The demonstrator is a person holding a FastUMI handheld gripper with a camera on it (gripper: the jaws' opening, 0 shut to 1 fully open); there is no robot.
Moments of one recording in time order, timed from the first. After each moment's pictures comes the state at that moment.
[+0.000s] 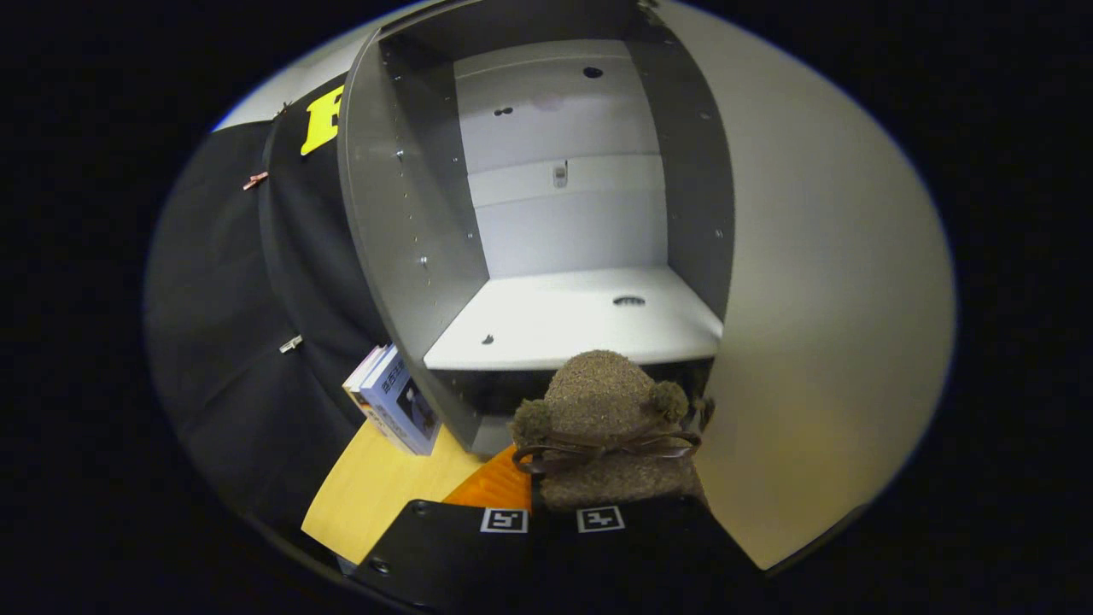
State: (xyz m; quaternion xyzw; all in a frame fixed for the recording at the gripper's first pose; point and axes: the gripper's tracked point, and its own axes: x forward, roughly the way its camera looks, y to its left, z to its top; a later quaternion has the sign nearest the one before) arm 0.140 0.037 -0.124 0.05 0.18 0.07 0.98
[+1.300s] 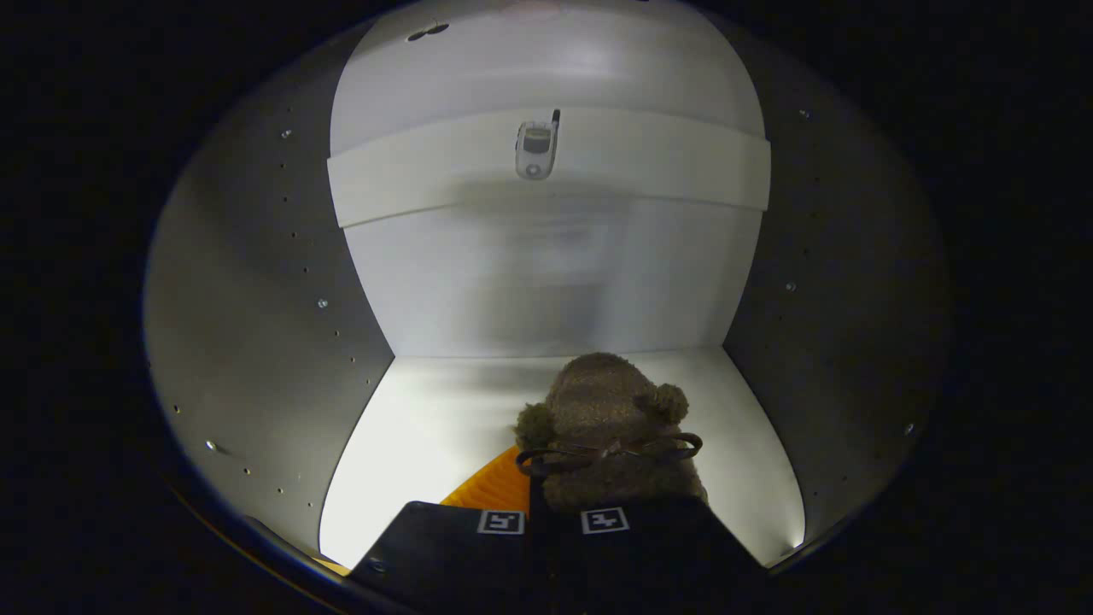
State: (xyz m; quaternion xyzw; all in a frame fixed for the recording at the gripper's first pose) arm 0.424 0.046 -0.138 0.04 0.24 0.01 0.97
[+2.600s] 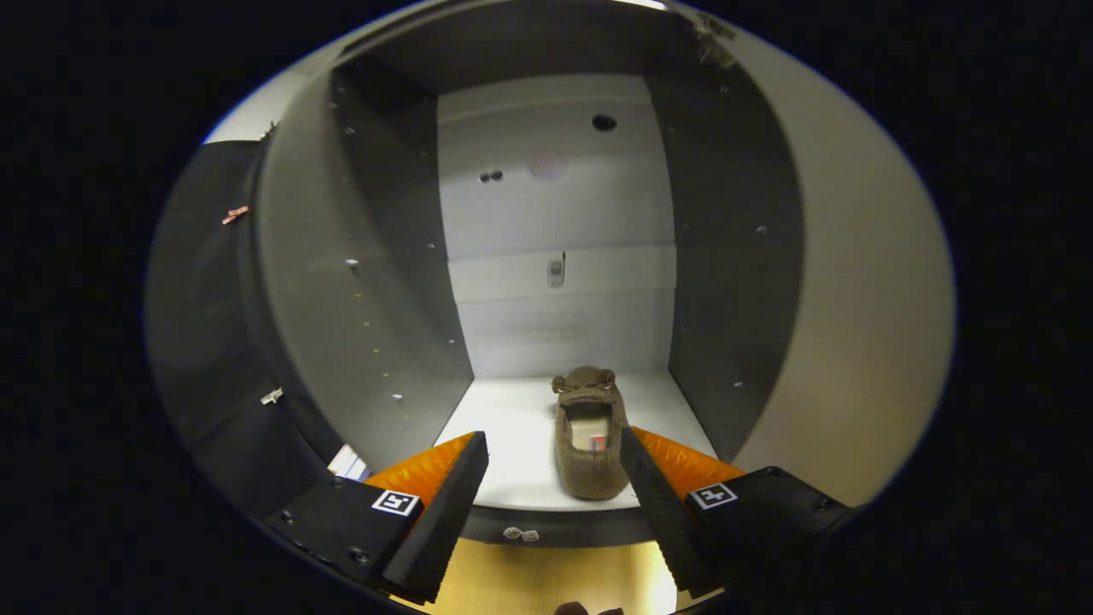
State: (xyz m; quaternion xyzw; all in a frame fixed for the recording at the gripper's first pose) arm 0.175 0.032 -0.011 0.06 0.08 0.05 0.99
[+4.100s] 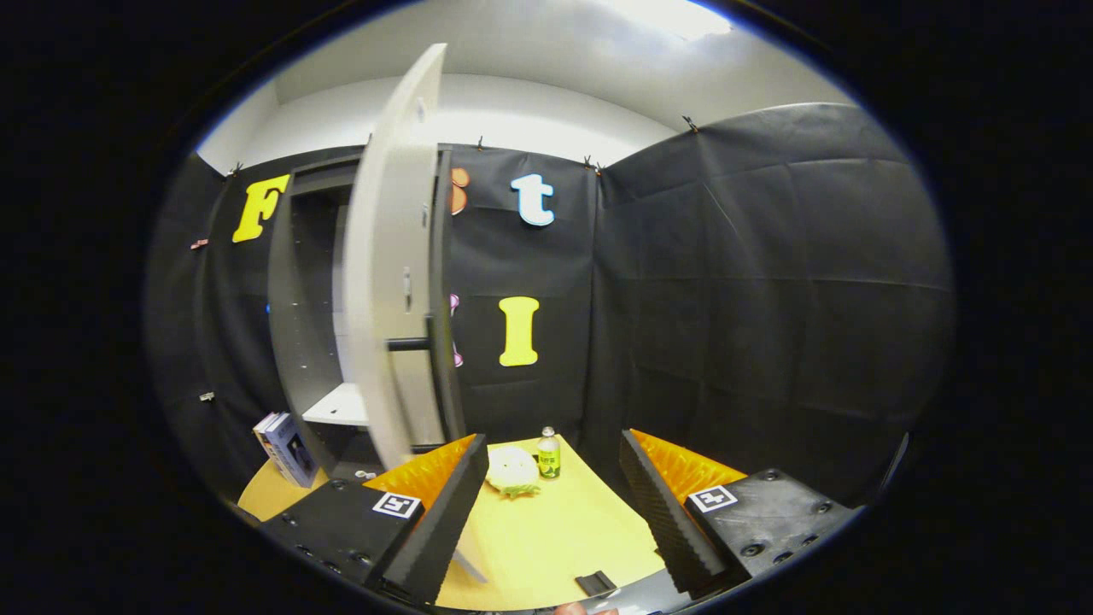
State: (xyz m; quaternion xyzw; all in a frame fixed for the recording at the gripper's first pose) arm -0.141 -0.290 -0.012 0.03 0.00 -0.17 0.99
